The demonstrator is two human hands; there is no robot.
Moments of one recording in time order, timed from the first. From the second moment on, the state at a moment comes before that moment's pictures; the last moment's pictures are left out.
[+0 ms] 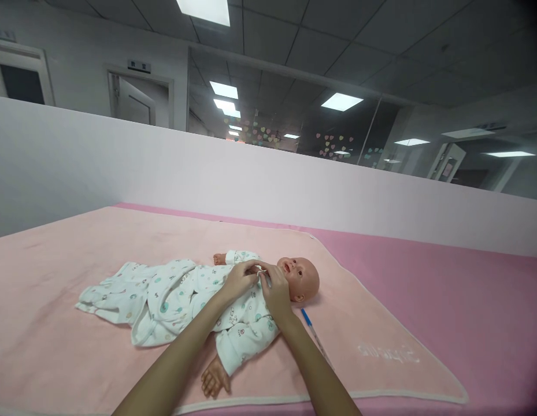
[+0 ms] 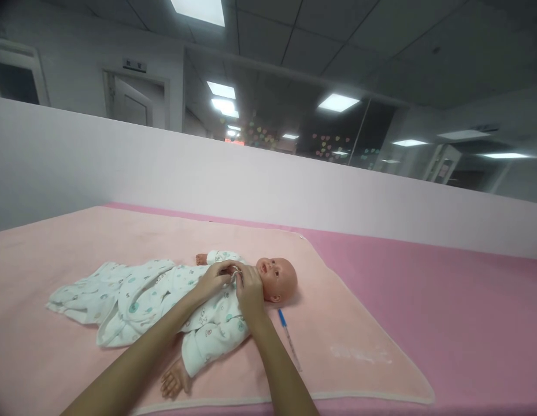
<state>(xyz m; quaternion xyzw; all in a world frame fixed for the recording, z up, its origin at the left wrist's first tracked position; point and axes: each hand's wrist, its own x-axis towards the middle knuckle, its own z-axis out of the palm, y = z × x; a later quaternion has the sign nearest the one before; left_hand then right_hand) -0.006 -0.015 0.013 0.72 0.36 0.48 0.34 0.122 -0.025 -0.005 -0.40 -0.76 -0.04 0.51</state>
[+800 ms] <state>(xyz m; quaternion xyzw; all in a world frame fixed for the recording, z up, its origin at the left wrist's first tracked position) -0.004 -0.008 0.002 0.76 0.41 0.44 0.25 0.121 -0.022 -0.011 -0.38 -0.74 0.01 0.56</state>
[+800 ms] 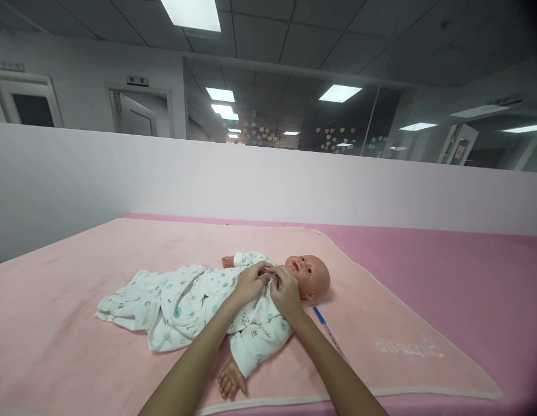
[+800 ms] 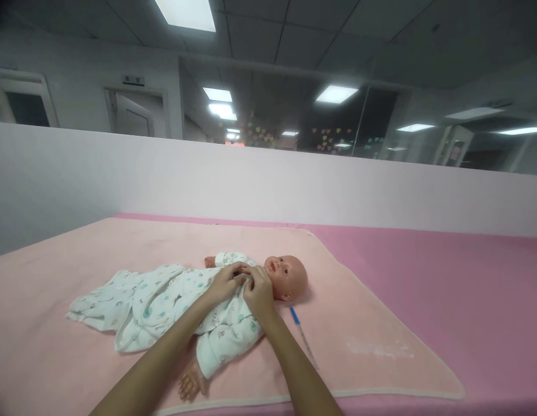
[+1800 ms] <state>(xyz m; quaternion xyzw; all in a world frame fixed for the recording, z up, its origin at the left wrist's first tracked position) -0.001 -0.016 0.001 0.77 0.44 0.44 0.13 0.123 -0.020 -0.011 -0.39 -0.71 0.04 0.59</state>
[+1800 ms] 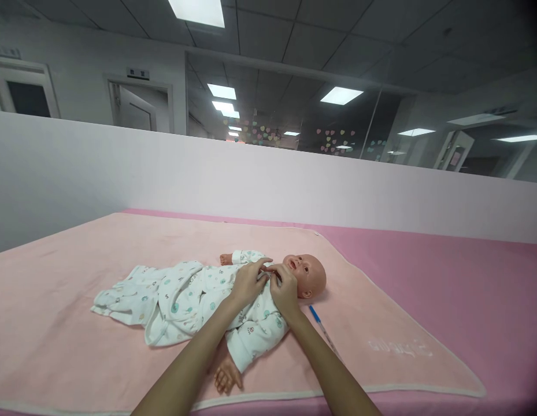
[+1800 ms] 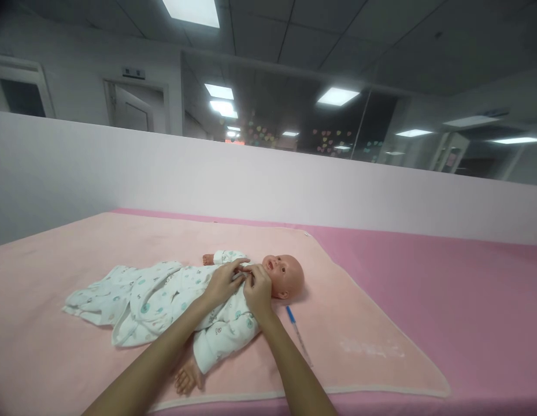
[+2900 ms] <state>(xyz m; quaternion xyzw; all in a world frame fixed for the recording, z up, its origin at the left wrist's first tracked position) 0.002 -0.022 0.005 0.78 0.47 0.42 0.07 0.119 -0.021 -0.011 -0.41 -0.73 0.01 0.54</state>
